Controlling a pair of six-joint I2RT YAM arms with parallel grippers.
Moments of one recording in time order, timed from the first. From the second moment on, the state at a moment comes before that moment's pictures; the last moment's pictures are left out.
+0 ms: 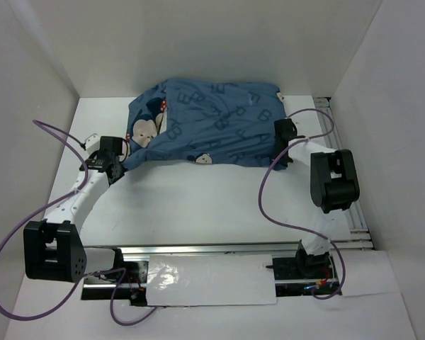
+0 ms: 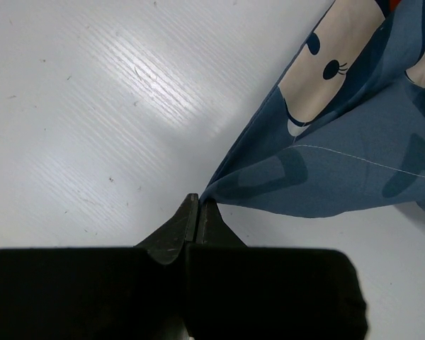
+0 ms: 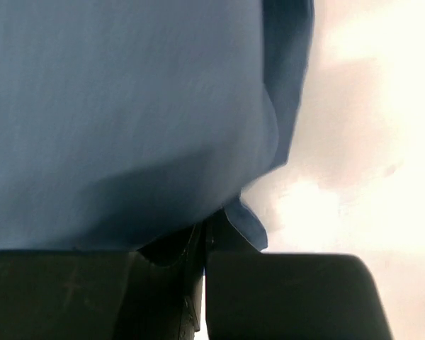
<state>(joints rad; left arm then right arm) -0.04 1.27 0.89 -0.57 -0.47 -0.71 0.10 1.89 1.19 -0.29 0.22 0.33</state>
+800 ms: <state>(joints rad) -0.04 1.27 1.14 -0.49 -0.36 -0.67 0.38 1.59 2.48 -0.17 -0.01 -0.04</state>
